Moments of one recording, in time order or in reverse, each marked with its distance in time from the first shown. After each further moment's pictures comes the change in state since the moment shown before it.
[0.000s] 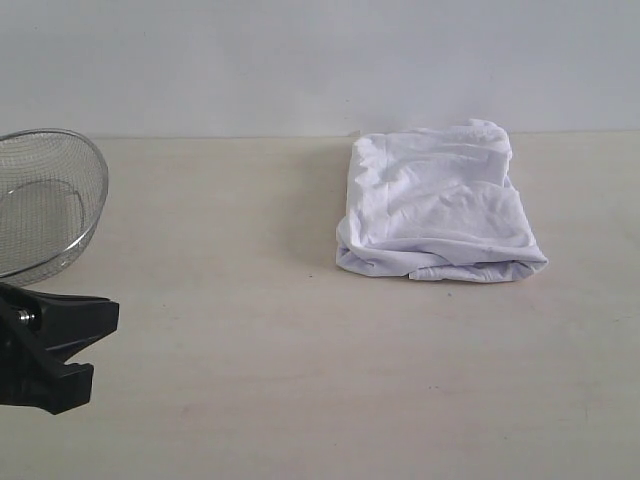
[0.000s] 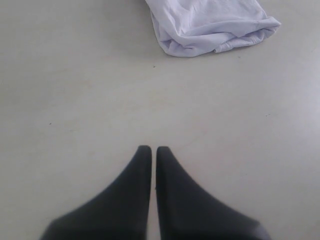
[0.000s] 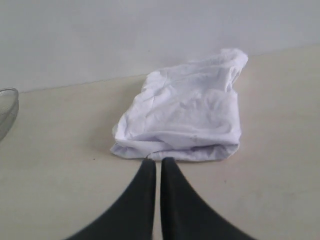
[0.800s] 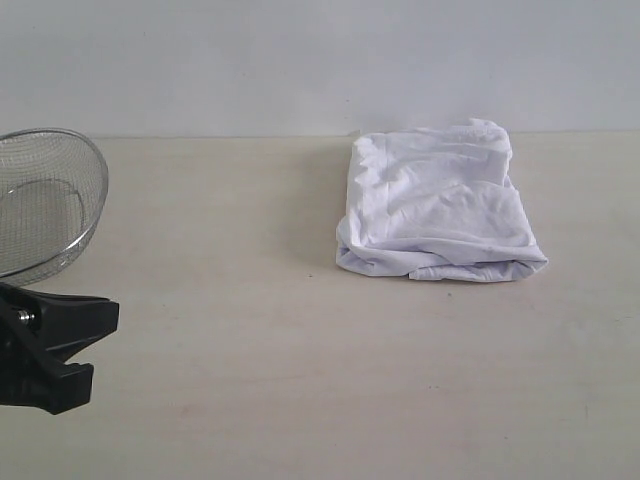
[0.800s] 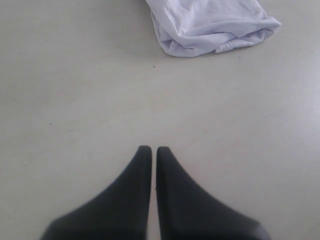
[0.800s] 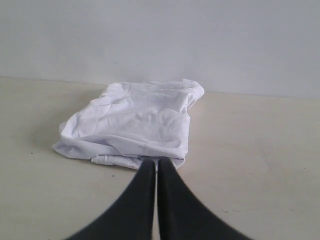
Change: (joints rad) left arm 0.000 0.000 0.000 0.000 0.000 0.000; right arm 0.000 -0.213 0.172 -0.202 -0.109 -0.048
